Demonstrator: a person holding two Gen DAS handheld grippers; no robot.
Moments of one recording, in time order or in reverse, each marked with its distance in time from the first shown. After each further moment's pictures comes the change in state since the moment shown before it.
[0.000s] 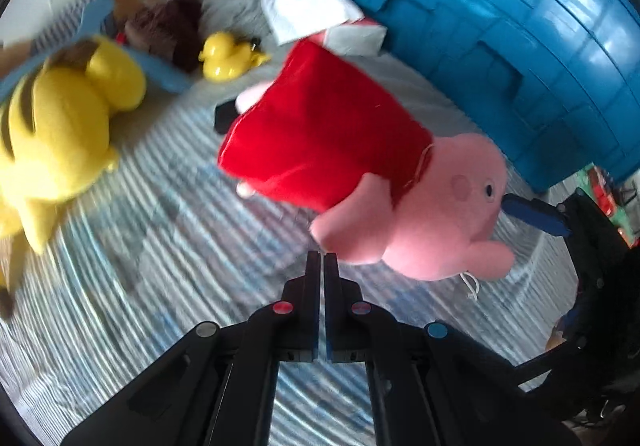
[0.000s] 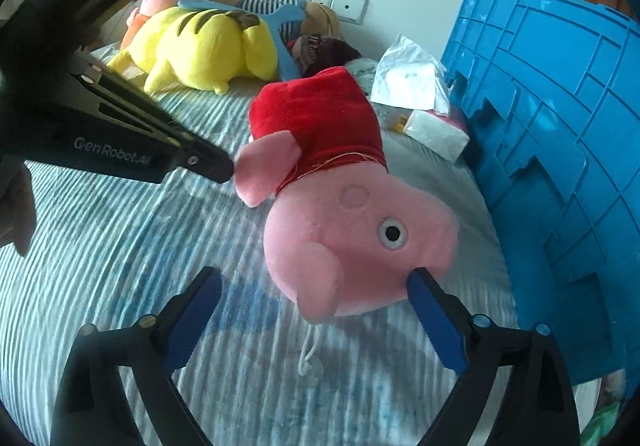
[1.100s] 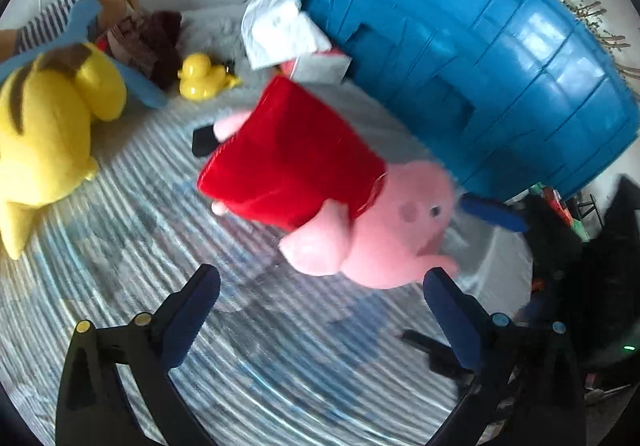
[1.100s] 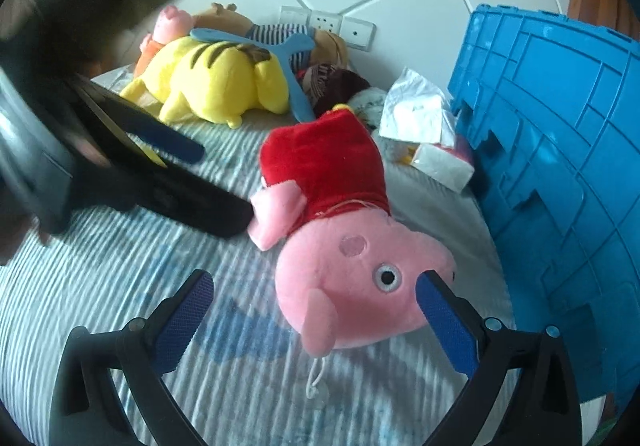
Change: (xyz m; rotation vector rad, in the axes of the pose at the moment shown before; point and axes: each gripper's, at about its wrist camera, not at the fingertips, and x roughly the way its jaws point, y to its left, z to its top) left arm -0.010 0.006 0.005 0.002 -0.080 -0.201; right arm 0.044 0.008 0.020 -0.017 -0.090 0.038
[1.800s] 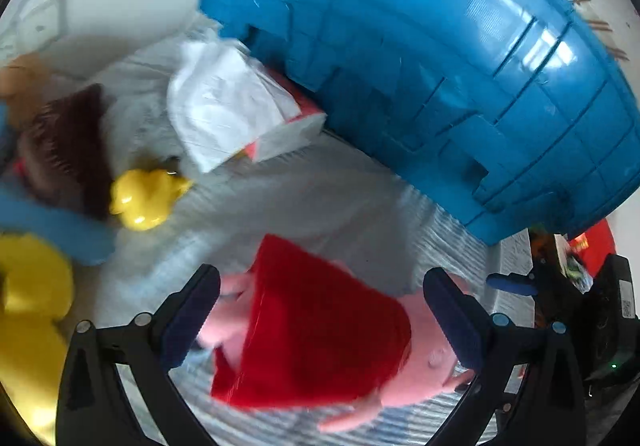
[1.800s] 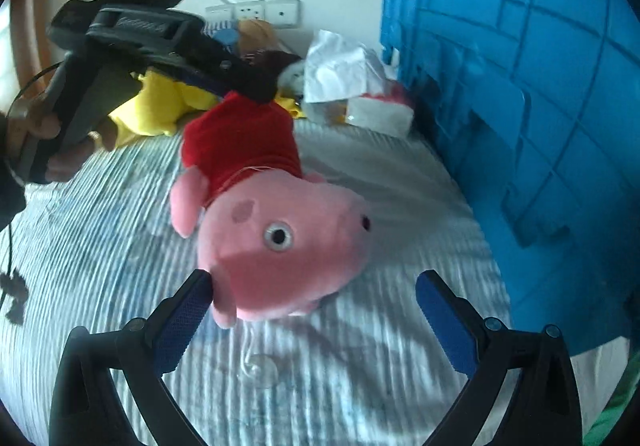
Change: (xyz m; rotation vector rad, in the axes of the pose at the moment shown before) left arm 0.060 -0.004 0.125 0.214 0.076 -0.102; right arm 0.103 -0.053 -0.004 0.263 0.075 -0.038
